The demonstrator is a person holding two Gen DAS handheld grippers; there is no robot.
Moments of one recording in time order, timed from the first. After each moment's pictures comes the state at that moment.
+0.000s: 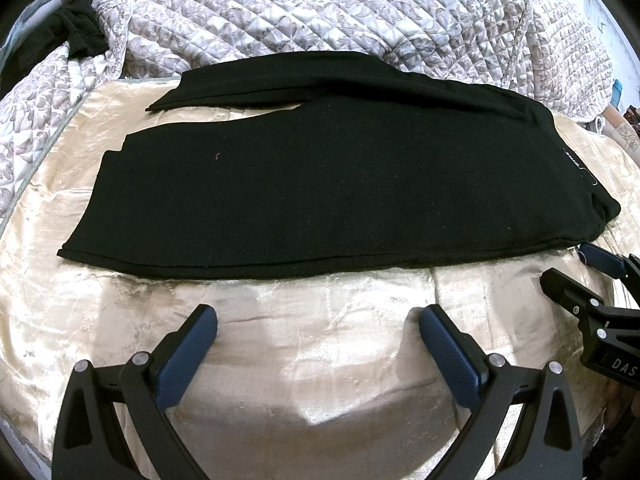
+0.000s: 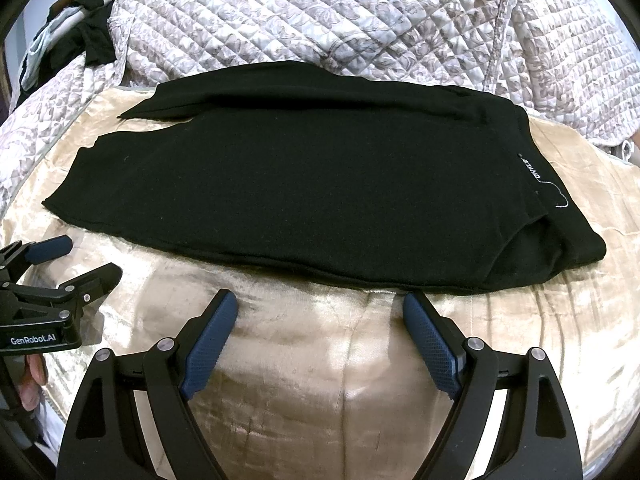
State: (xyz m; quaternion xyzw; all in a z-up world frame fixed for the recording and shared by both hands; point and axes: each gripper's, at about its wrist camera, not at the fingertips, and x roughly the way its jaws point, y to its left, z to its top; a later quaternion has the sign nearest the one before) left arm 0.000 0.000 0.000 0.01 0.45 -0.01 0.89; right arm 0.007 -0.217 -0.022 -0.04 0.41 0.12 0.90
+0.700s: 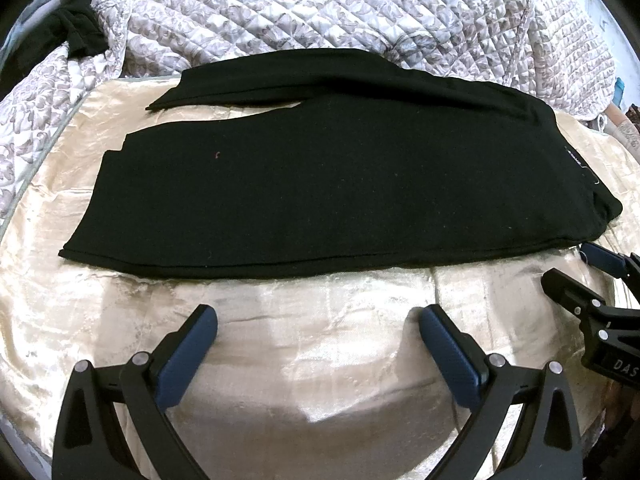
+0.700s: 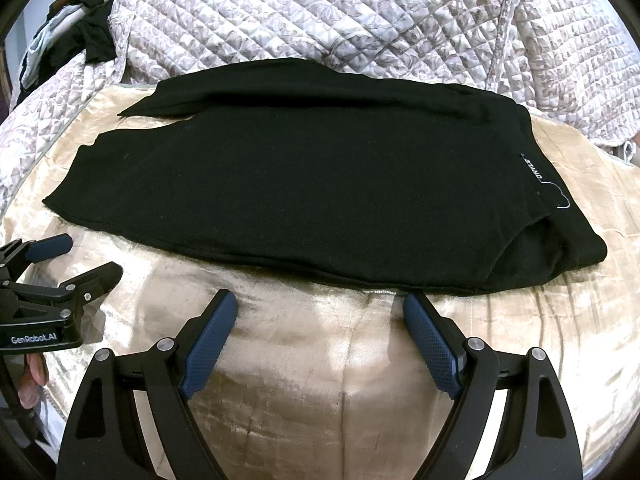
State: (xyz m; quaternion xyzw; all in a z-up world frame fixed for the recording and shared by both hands) left arm 0.000 -0.002 -0.003 0.01 0.46 0.00 0.89; right arm 0.012 -0.217 -0.022 -0.04 0.42 0.12 0.90
